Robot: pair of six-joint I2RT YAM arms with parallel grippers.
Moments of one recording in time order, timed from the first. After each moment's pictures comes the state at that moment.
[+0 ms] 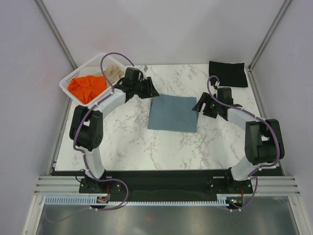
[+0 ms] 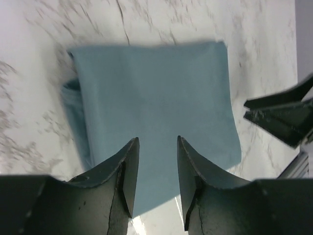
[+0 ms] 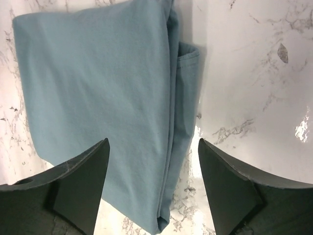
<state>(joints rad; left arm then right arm) -0.36 1.91 1.47 -0.22 0.36 -0.48 0.09 1.62 0.90 -0.07 -0.33 0.49</state>
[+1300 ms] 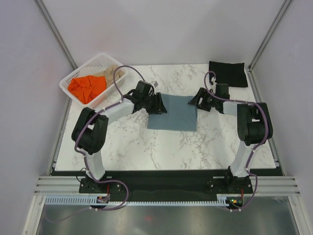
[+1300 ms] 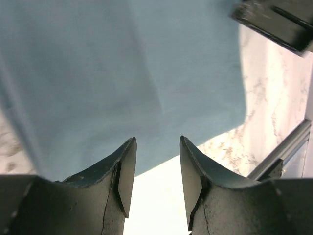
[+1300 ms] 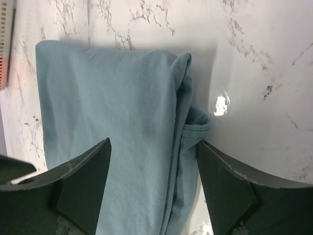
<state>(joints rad) -0.51 1.87 1.26 -0.21 0.35 -0.57 0.05 1.93 1.04 0.16 -0.54 0.49</state>
